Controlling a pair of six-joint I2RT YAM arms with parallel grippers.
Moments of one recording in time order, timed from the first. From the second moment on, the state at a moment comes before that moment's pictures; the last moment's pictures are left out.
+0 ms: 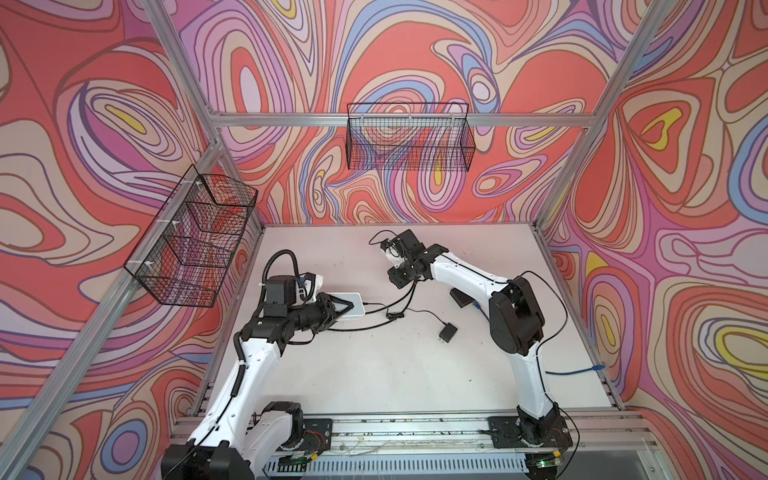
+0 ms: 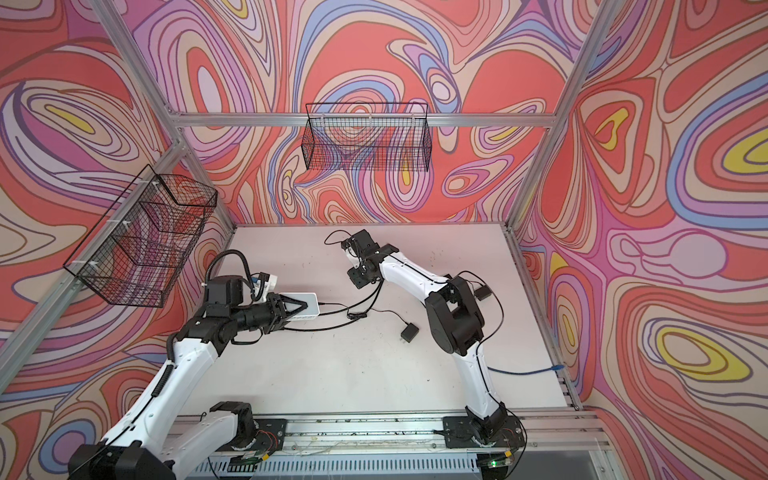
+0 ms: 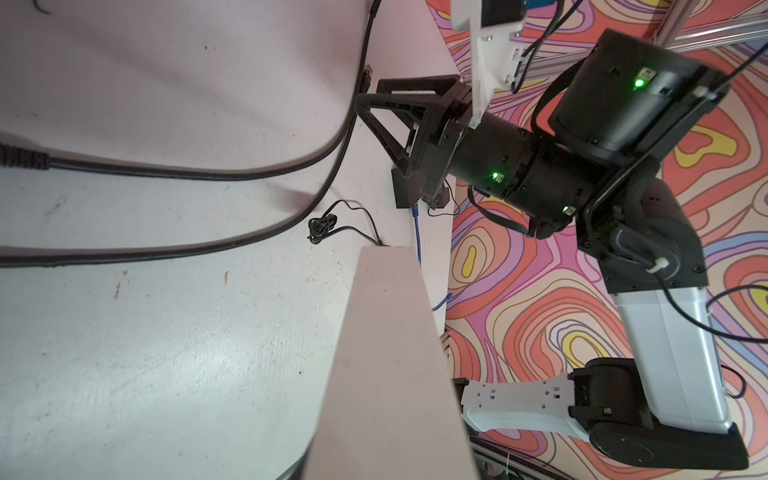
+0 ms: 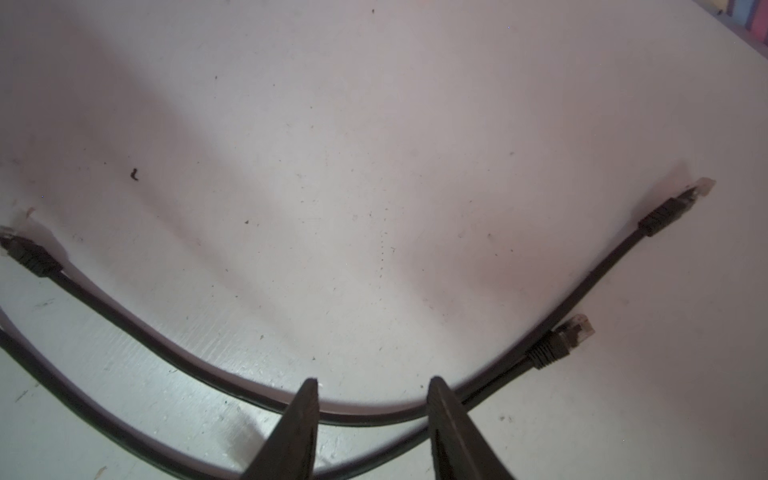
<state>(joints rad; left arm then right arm) -0.05 0.96 0.73 -0.53 0.81 -0.79 0.64 2.18 1.85 -0.69 -0.04 -0.09</state>
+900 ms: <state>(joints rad) -0.05 0.53 0.58 -0.91 0.69 -0.90 0.85 2.34 1.93 -0.81 -0.16 -0.30</state>
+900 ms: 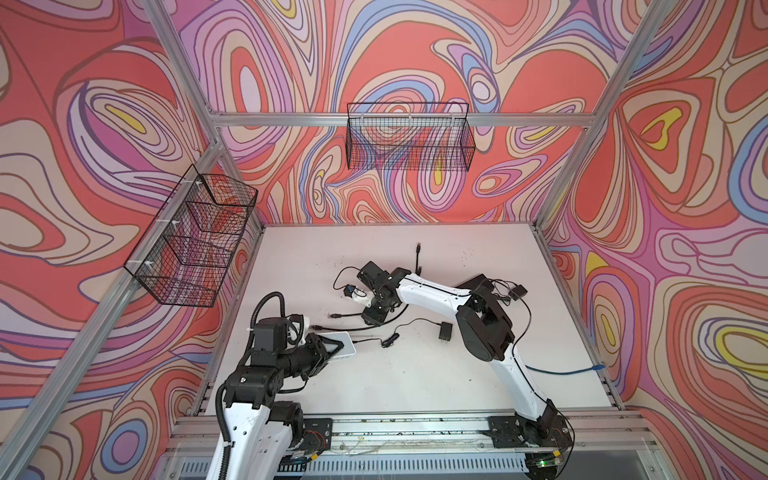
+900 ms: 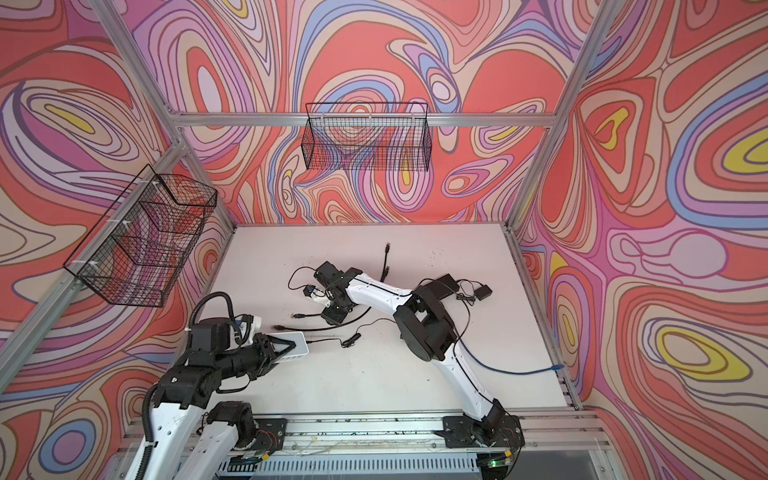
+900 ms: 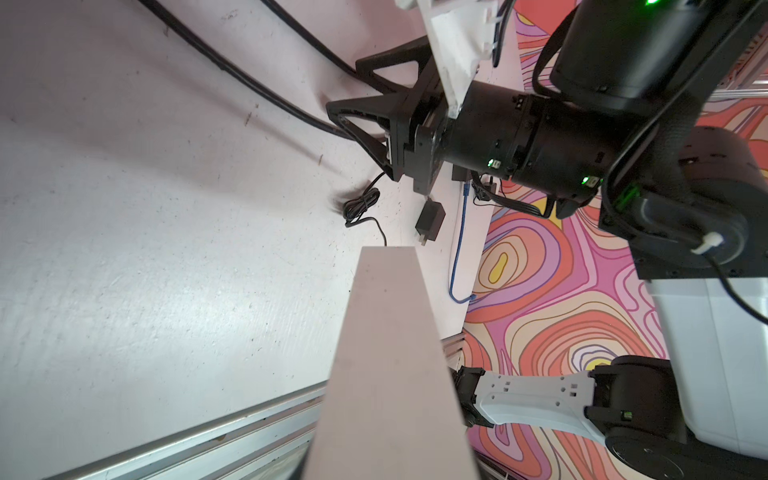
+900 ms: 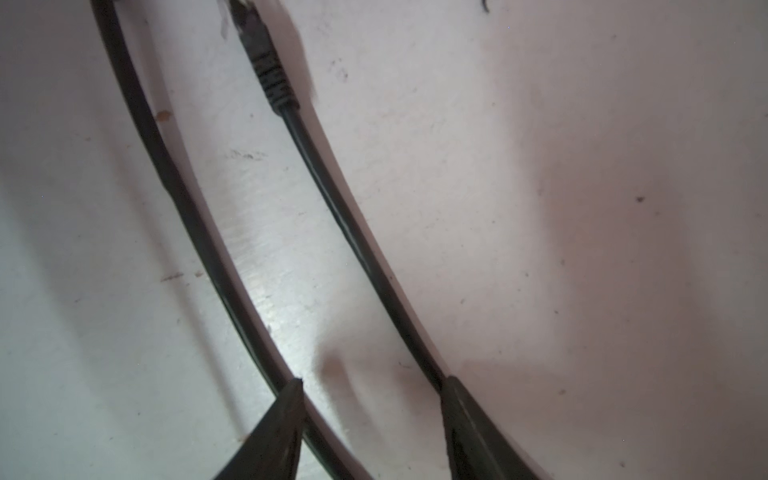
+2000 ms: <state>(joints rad) -0.05 0.51 0.58 -0.96 0.67 -0.90 0.79 2.43 2.03 -0.75 -0.19 -0.28</state>
